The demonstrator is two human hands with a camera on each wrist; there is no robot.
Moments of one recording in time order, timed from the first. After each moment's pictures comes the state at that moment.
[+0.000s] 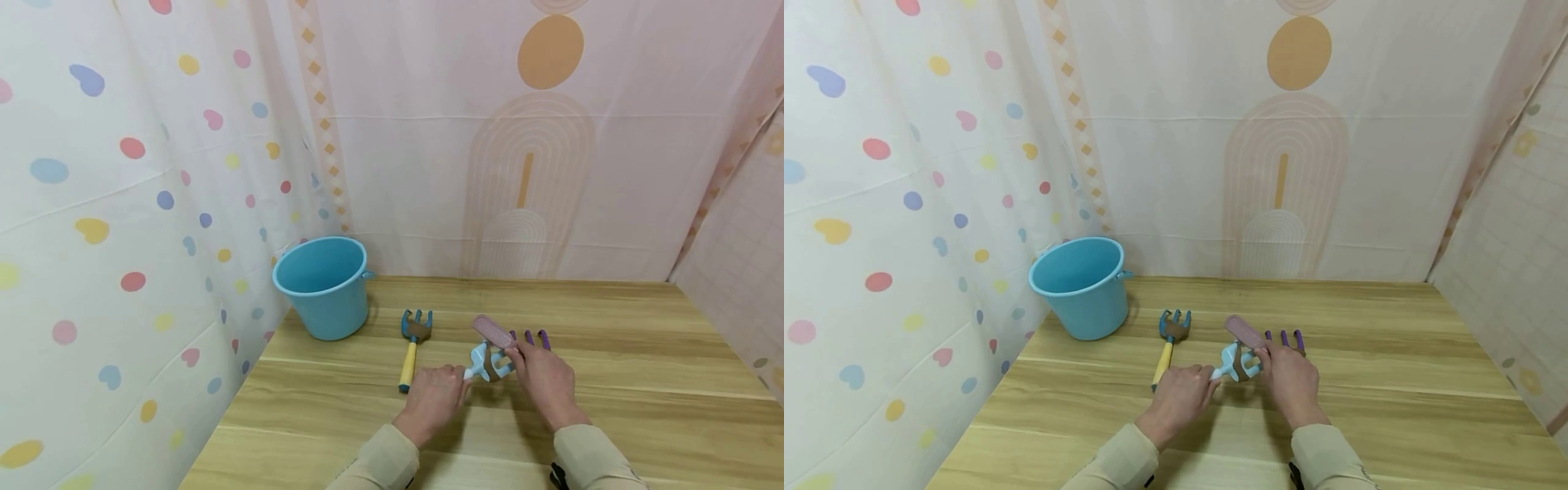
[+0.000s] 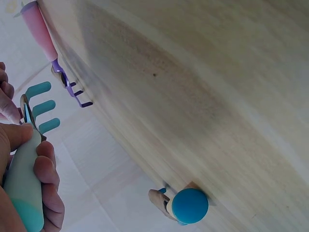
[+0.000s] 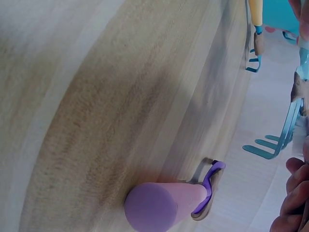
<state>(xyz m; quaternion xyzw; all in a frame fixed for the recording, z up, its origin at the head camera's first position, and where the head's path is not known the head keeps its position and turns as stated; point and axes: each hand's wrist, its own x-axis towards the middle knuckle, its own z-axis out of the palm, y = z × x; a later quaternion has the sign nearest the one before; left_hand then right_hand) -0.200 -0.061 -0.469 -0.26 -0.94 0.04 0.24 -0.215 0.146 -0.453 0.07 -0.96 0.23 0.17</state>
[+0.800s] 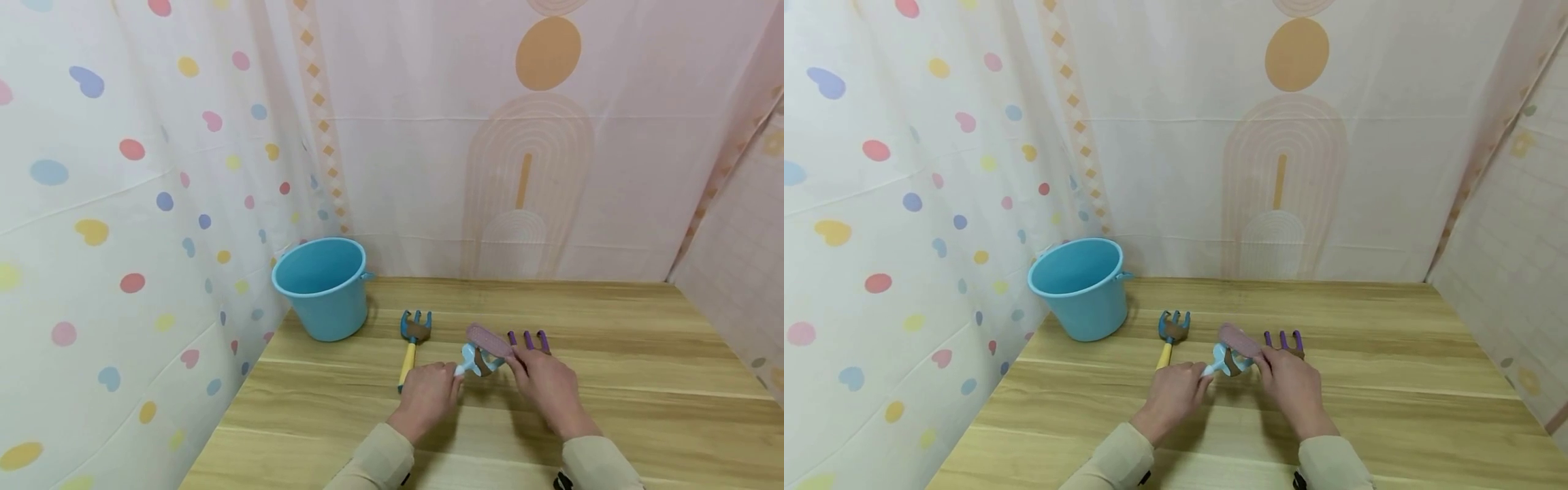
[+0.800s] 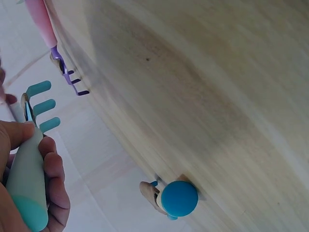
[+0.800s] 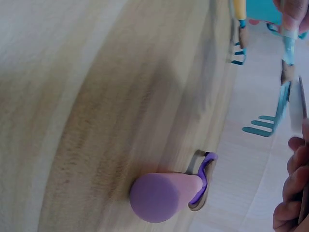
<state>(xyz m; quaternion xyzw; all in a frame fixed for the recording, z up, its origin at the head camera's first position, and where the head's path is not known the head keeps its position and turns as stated) -0.203 -0.067 -0.466 -0.21 -0.96 -0.02 0.20 -0.207 0.152 -0.449 0.13 -0.95 0.24 0.18</state>
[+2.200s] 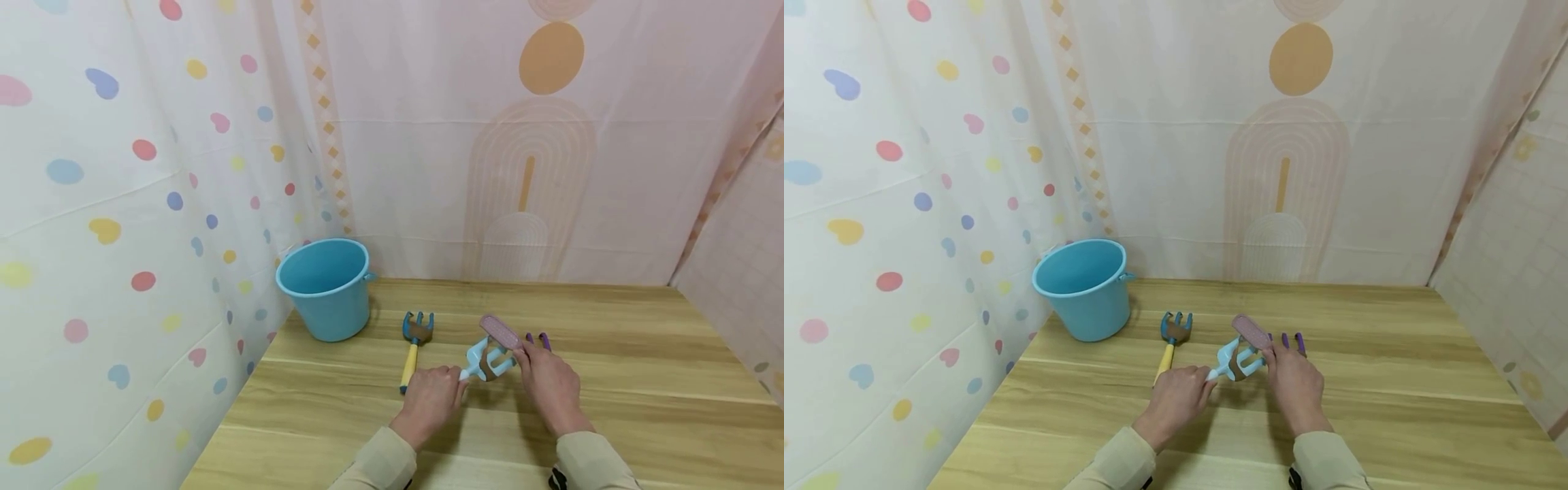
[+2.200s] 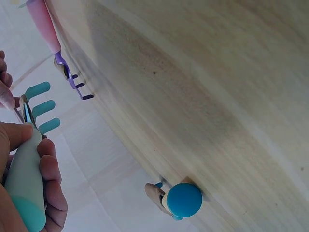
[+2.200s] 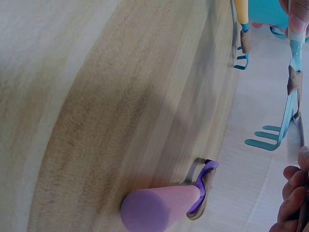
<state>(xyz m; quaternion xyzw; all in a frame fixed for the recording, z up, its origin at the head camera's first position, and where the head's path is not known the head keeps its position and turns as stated) -0.195 -0.066 -0.465 -0.23 -0.95 0.00 0.22 -0.209 0.149 -0.447 0.05 -0.95 0.25 0.17</state>
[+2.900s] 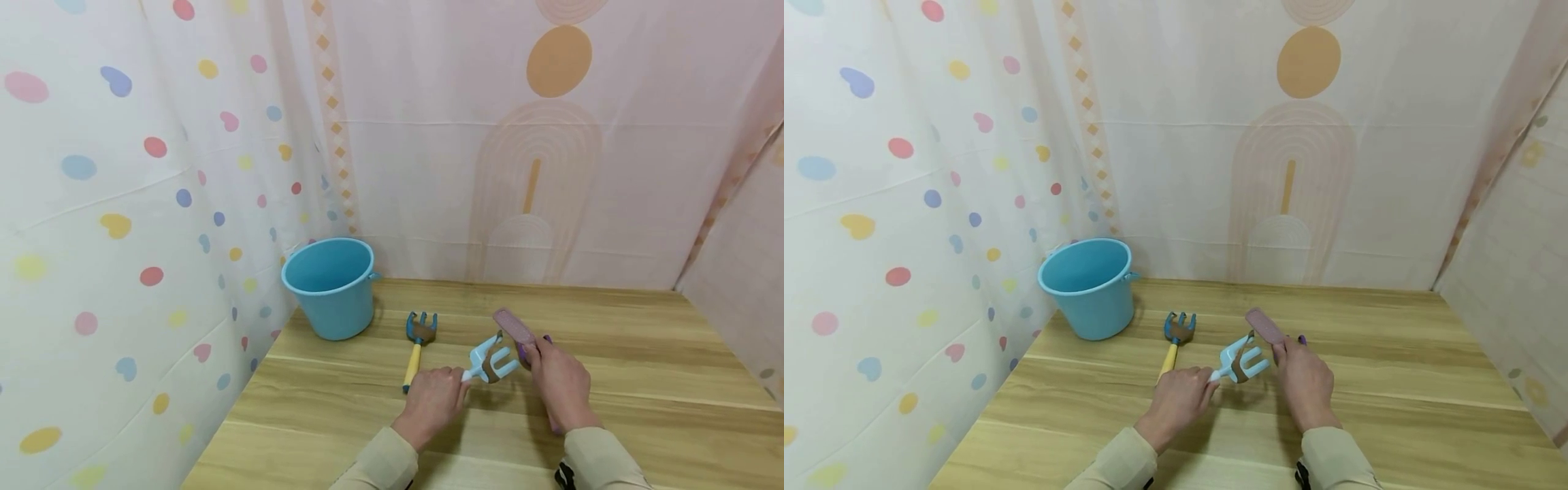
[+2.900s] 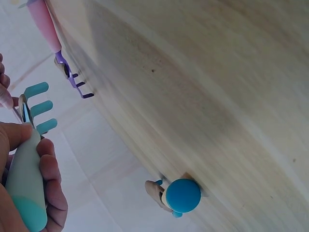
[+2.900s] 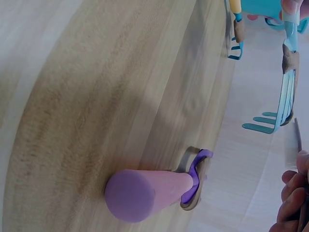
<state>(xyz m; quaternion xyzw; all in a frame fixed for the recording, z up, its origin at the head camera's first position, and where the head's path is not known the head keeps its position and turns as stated) -0.191 -0.067 -0.464 -0.23 -0.95 -0.02 0.21 -0.210 0.156 -0.439 0.03 -0.96 0.24 0.16</state>
